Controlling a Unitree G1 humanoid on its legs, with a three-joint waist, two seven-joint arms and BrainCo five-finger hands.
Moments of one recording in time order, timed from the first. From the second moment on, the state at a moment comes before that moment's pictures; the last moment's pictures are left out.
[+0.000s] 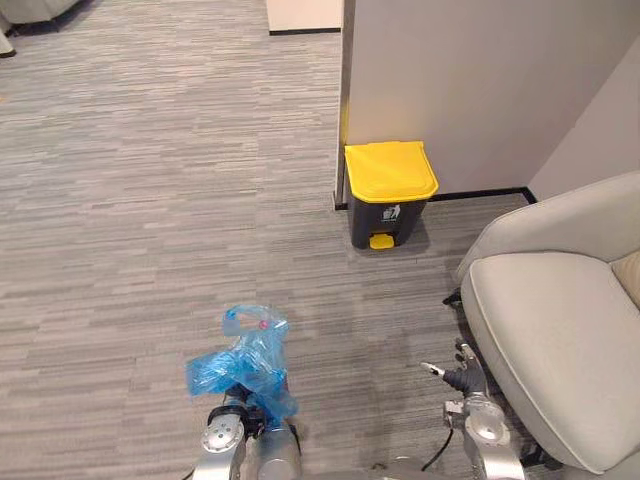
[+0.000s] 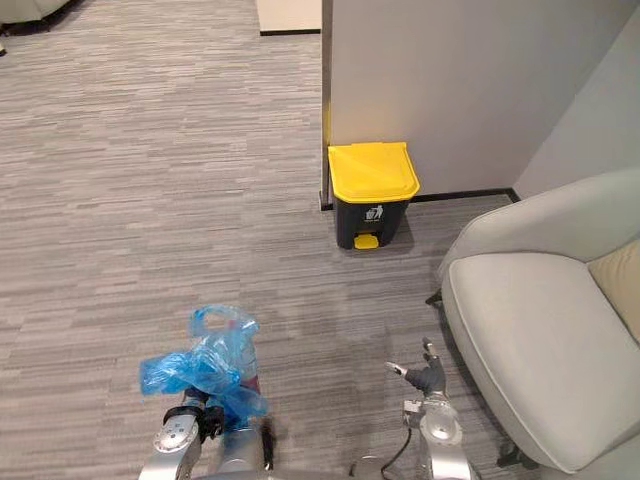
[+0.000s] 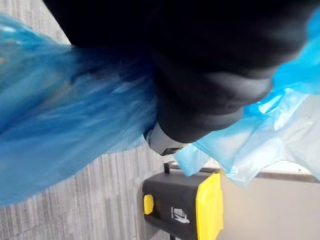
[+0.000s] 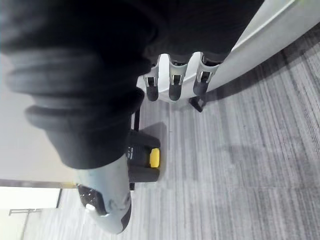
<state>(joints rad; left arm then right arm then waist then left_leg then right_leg) 0.20 0.04 0.07 0.42 0.01 -0.10 0.03 0.14 -0.05 -0.14 0.45 -0.11 -0.06 -0.13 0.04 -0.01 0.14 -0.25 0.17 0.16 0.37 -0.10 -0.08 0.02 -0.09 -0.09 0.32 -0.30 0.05</state>
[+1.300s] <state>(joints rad) 0.15 0.07 0.07 0.51 -0.03 -0.09 0.05 0.05 -0.06 -0.15 0.56 -0.11 -0.05 -0.13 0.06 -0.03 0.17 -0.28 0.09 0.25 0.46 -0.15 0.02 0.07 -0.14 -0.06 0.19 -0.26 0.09</state>
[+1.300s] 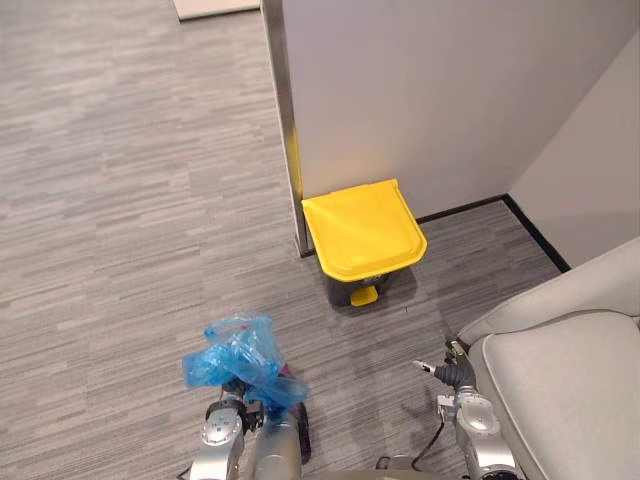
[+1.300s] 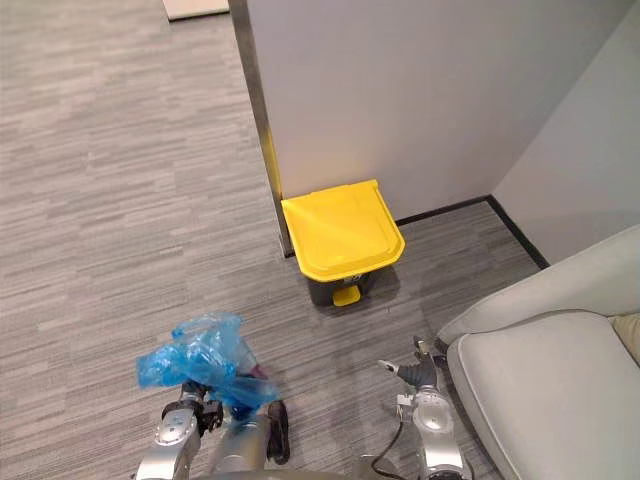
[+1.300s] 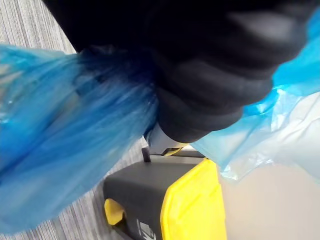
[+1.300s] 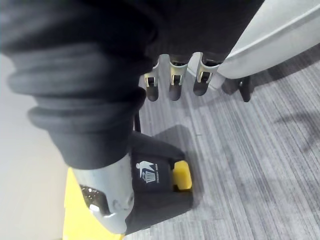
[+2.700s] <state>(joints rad) 0.14 0.08 0.05 0.62 -0.03 -0.09 0.05 0.08 -0.05 -0.24 0.72 -0.08 -0.04 -0.13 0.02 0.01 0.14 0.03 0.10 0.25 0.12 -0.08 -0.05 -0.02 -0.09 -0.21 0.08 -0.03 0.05</state>
